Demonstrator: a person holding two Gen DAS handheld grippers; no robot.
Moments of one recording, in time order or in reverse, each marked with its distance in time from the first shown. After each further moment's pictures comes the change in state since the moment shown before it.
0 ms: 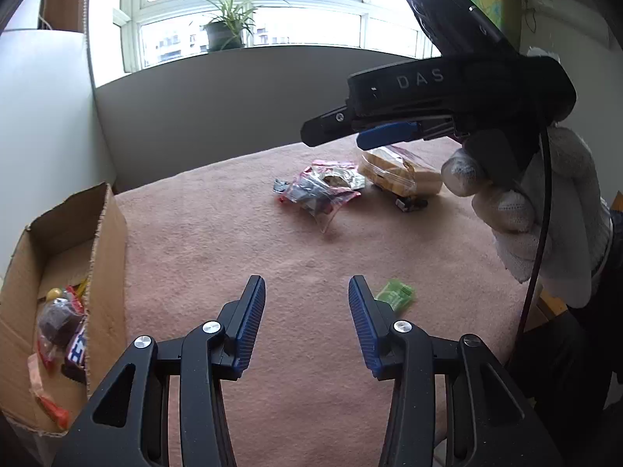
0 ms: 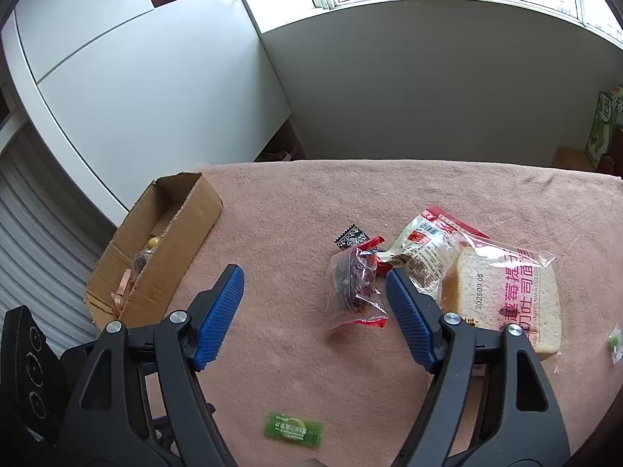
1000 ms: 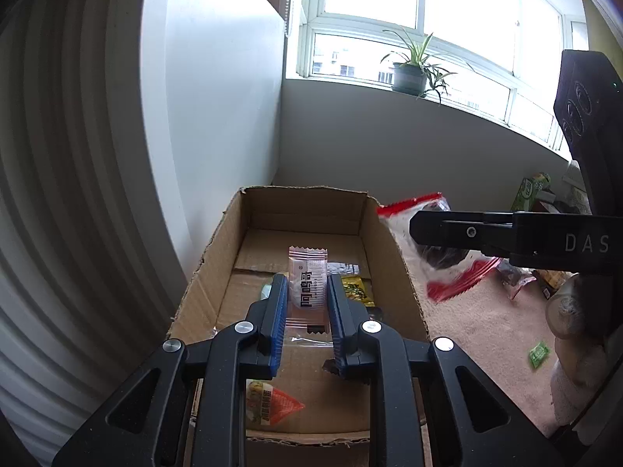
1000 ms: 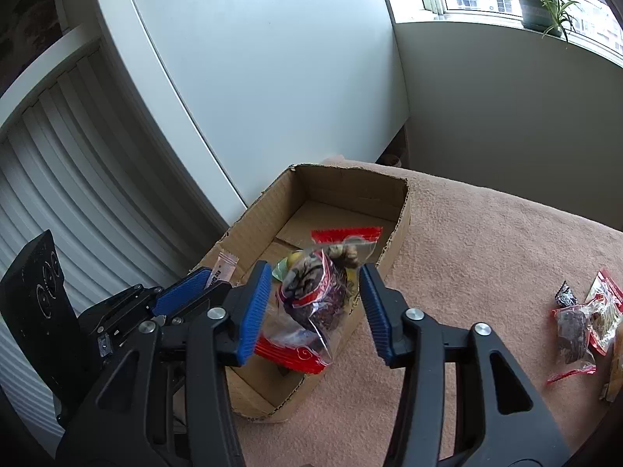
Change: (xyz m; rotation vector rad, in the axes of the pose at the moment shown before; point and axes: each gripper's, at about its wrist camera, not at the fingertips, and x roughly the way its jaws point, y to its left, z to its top) left arm -0.091 0.170 -0.034 -0.399 -0.142 0.391; right arm 0.068 0.205 0.011 -0.196 0.015 0.185
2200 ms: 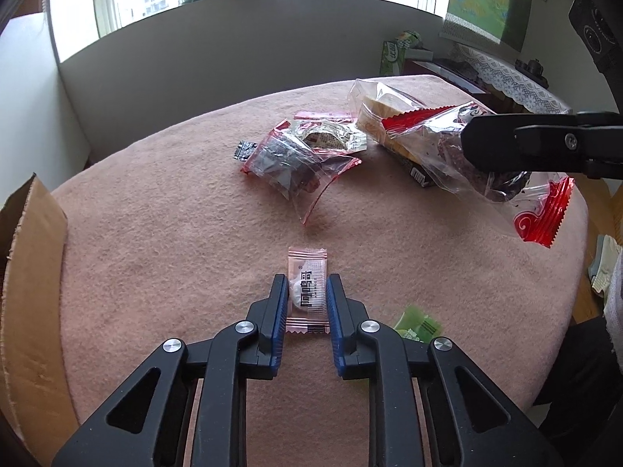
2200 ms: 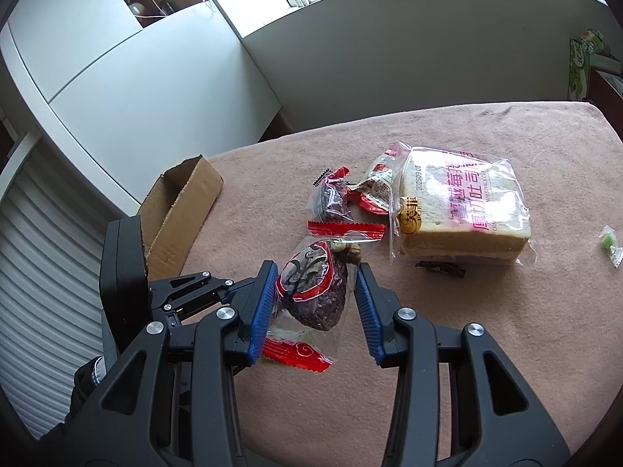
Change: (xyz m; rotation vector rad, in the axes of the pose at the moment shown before) left arm 0.073 -0.233 -0.053 0.425 0.311 -0.358; right arm -0.155 -0.176 -0.111 0.322 -0.031 -0.147
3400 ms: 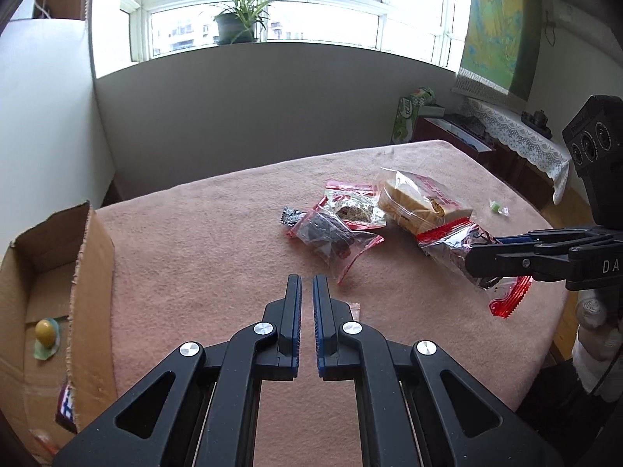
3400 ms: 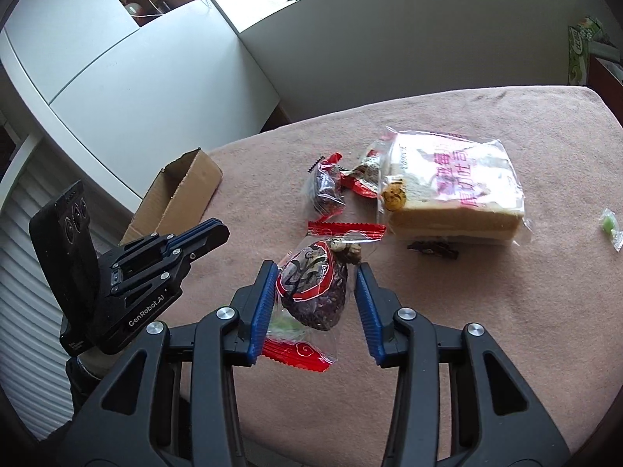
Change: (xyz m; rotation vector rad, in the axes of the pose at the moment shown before) left arm -0.055 0.041 0.008 -0.082 -0.176 0.015; right arm 0.002 -0.010 -0.005 0.015 0.027 0.023
